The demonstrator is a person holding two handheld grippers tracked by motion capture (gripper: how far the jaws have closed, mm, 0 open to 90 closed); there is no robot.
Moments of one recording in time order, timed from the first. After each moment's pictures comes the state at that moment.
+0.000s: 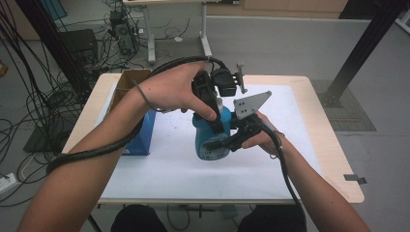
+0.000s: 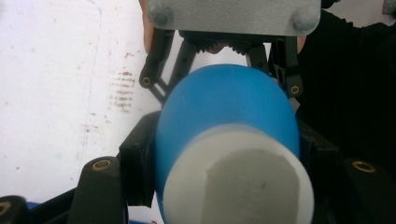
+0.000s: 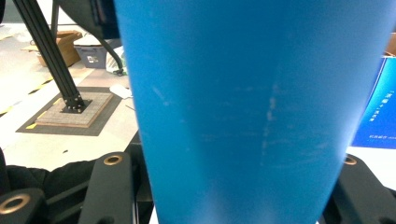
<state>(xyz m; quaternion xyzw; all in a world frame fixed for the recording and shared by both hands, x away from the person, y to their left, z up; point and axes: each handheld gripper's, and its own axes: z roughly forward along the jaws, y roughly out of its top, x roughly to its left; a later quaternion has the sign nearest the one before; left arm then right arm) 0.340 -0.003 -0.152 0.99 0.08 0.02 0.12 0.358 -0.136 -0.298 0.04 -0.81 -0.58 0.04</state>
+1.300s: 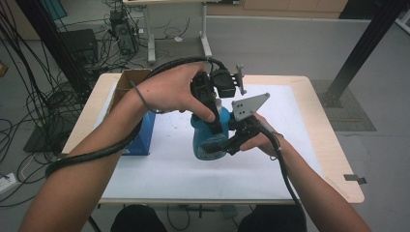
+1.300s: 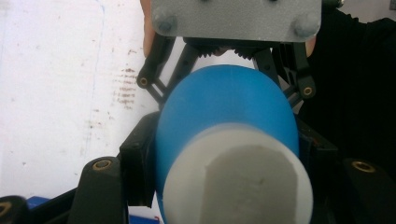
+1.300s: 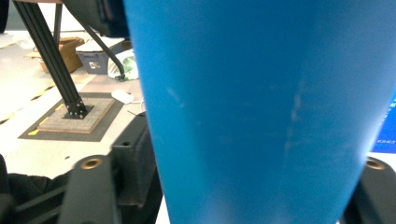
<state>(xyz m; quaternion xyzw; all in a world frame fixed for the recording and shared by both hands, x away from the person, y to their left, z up) 0.337 -0.001 -0.150 0.99 0.08 0.03 0.11 0.354 -0.131 -0.301 0.03 -0.81 -0.59 0.05</state>
